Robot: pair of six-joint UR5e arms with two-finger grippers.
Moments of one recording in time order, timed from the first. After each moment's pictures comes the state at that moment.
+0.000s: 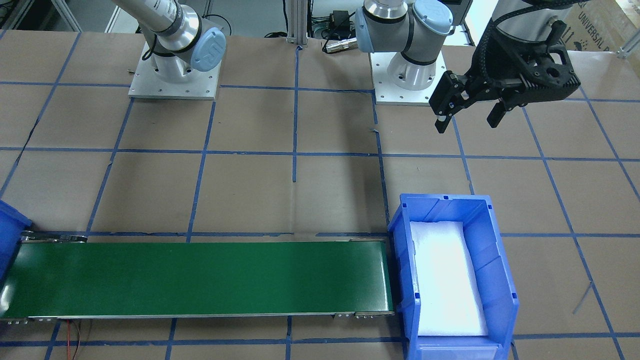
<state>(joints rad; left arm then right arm) -1.50 -1.55 -1.51 -1.56 1.56 -0.09 0.90 -1.06 1.51 -2.12 -1.49 -0.71</state>
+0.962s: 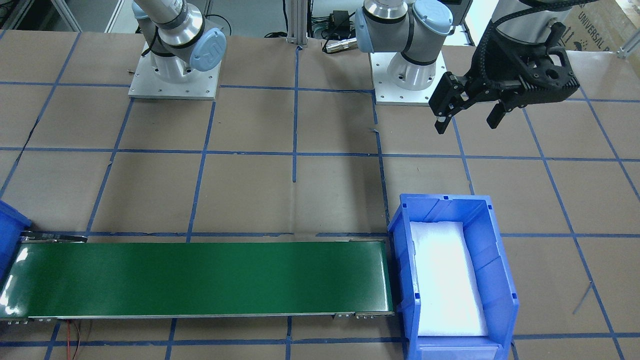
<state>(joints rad) -1.50 -1.55 -1.51 -1.56 1.56 -0.08 0.90 -1.23 1.52 -2.03 -1.54 -0.71</state>
